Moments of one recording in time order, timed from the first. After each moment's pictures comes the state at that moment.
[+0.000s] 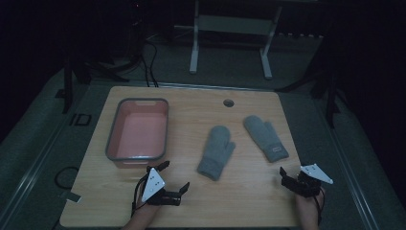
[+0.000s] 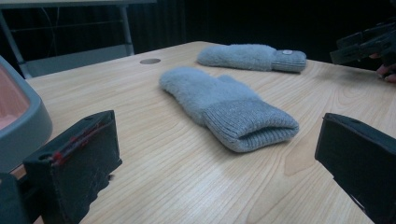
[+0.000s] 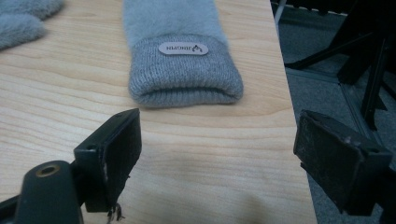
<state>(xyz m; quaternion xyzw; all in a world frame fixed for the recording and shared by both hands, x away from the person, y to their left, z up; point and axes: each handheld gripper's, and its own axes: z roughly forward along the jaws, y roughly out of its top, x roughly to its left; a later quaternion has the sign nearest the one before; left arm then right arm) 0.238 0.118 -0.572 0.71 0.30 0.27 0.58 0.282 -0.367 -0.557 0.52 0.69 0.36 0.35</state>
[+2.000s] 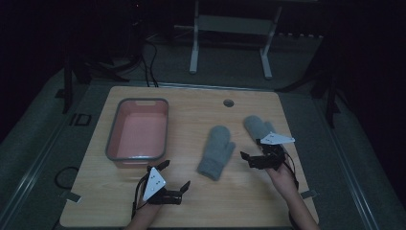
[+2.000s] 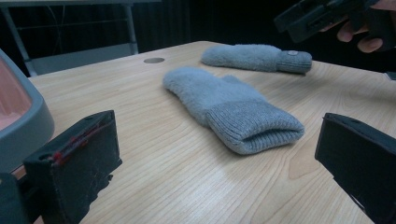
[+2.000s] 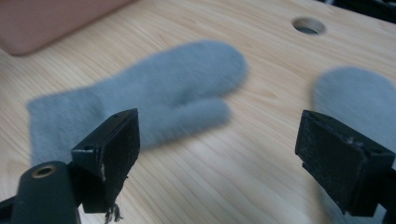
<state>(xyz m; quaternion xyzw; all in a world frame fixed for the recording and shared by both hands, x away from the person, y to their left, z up) 0.239 0.116 -0.572 0.70 0.31 0.27 0.58 0.352 -0.257 -0.496 0.35 0.81 0.42 0.19</state>
